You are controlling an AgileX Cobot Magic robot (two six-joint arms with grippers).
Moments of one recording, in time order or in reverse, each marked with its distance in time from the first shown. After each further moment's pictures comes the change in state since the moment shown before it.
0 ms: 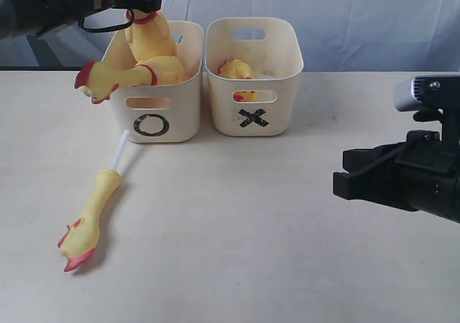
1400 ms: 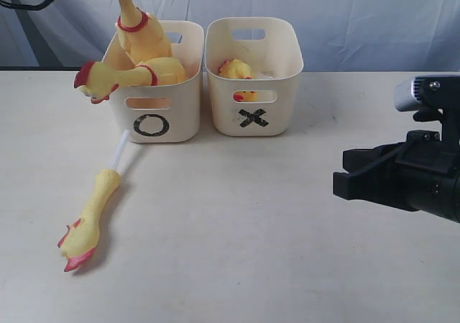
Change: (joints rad) left arm 0.175 -0.145 0.004 0.783 -0.541 -0.967; right arm 0.000 0.000 0.000 0.000 0.000 -0.002
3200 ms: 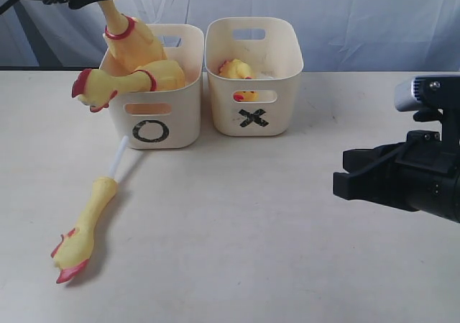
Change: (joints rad) left arm 0.113 0.000 0.006 0.014 -0.254 0.083; right arm 0.000 0.000 0.000 0.000 0.000 0.000
